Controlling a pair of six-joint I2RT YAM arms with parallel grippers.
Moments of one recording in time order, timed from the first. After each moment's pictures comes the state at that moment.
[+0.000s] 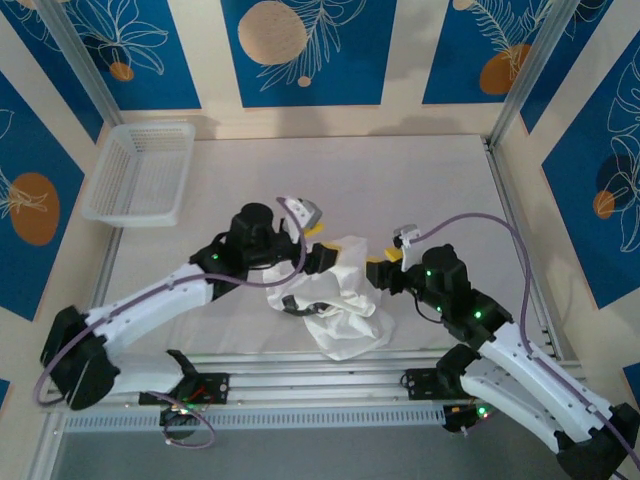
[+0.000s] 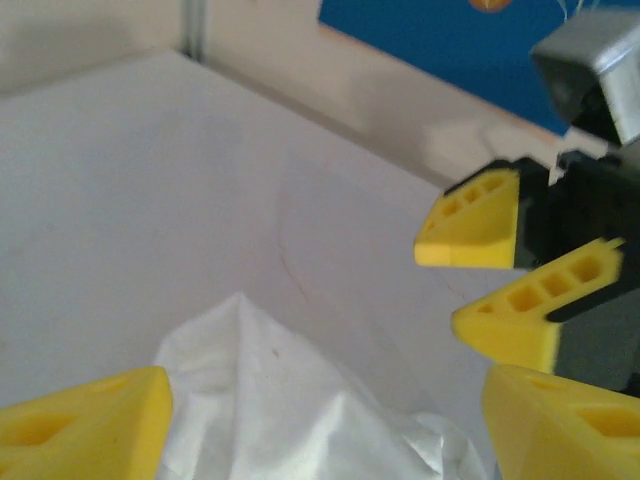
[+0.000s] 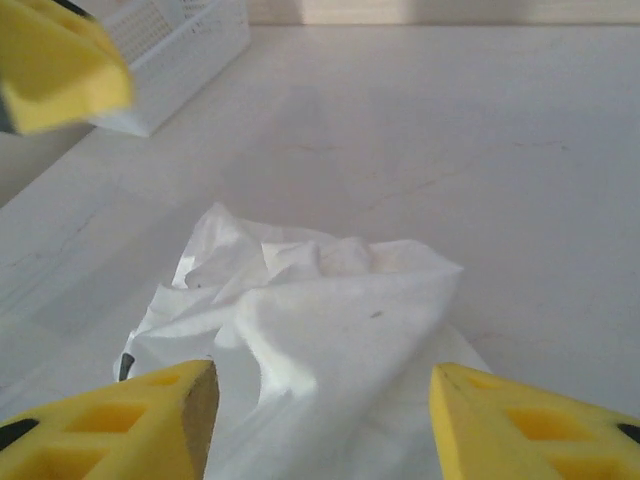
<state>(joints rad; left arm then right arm) -0.78 1.22 0.91 0.01 0.33 -0.15 0.65 0.66 0.60 -0.37 -0.02 0.27</state>
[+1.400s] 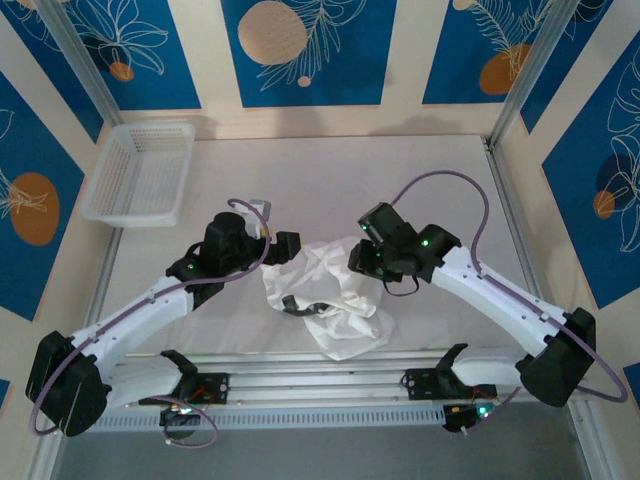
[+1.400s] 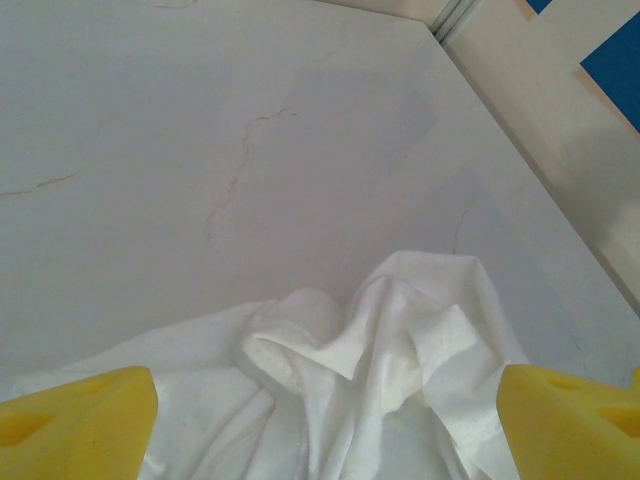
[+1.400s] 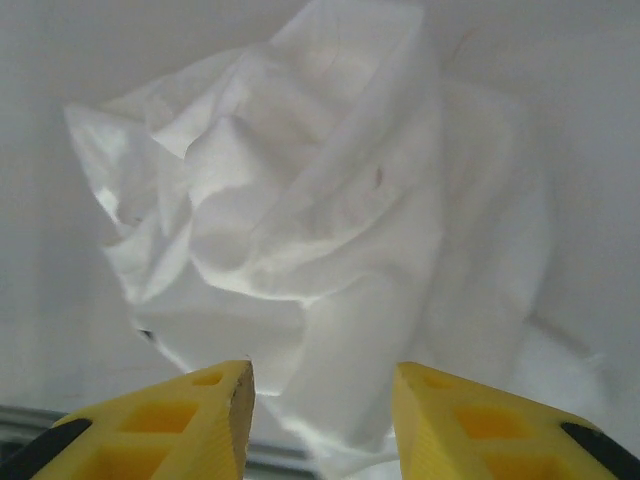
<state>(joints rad) -0.61 1.11 0.75 -0.09 0.13 -0.47 0.75 1.23 1.11 -0.96 0.01 0.99</state>
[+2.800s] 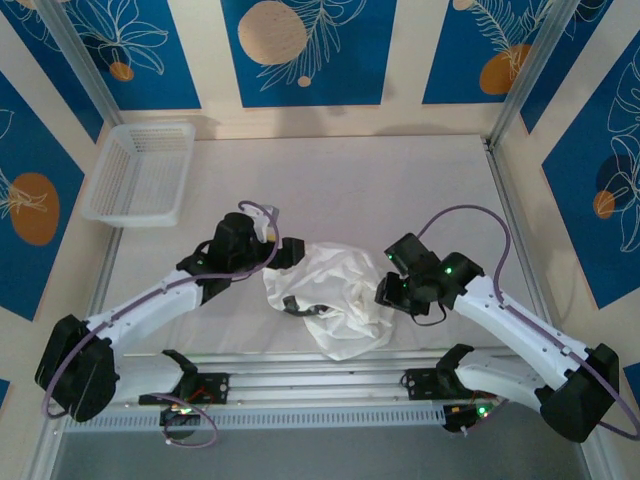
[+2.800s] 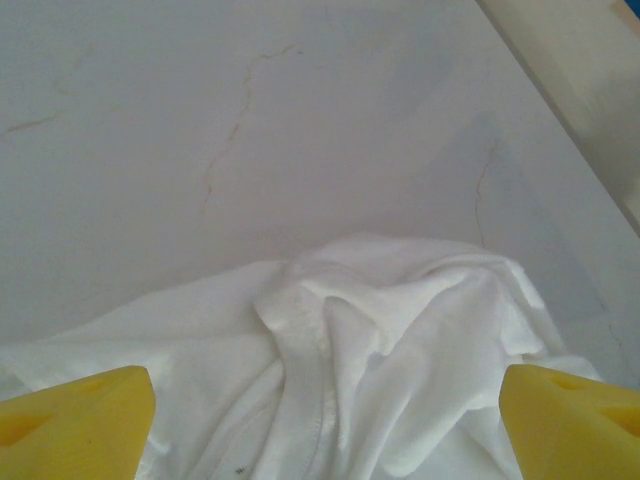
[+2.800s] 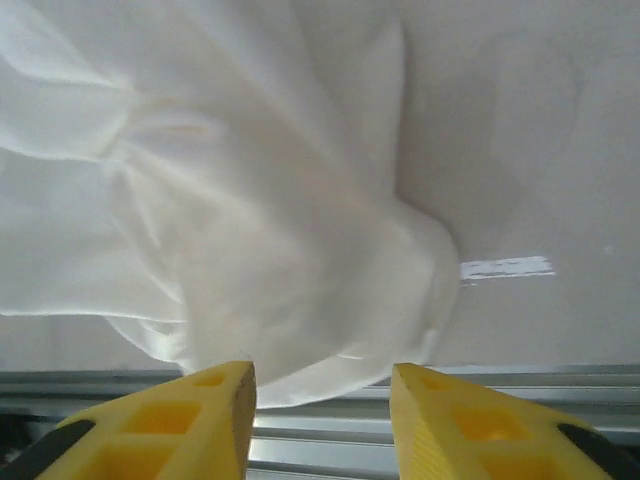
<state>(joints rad) -0.61 1.21 0.74 -0.08 0.18 -0.44 0.67 1.00 0.86 -1.08 -0.06 0.95</state>
